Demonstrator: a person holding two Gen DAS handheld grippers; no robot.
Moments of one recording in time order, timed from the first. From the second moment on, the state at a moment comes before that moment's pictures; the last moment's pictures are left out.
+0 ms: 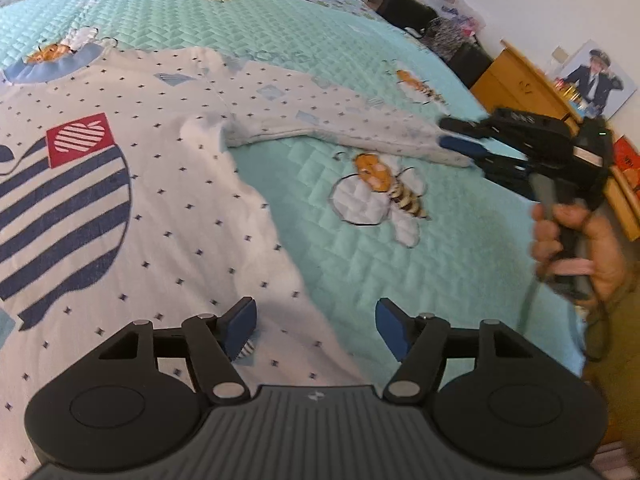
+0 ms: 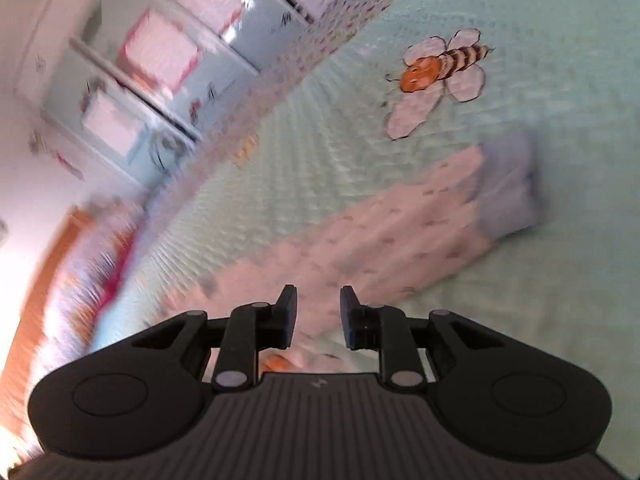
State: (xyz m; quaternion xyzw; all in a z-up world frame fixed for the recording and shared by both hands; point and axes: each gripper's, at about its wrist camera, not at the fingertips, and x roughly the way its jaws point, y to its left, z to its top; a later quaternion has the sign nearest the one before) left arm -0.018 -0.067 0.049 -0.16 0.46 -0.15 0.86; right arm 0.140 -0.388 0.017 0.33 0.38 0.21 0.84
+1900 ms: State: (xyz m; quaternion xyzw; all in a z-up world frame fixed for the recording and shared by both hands) left arm -0.059 0.017 0.037 -0.21 0.44 -0.11 0.87; right arm 0.256 -0.171 -0.014 0.28 0.50 0.30 0.76
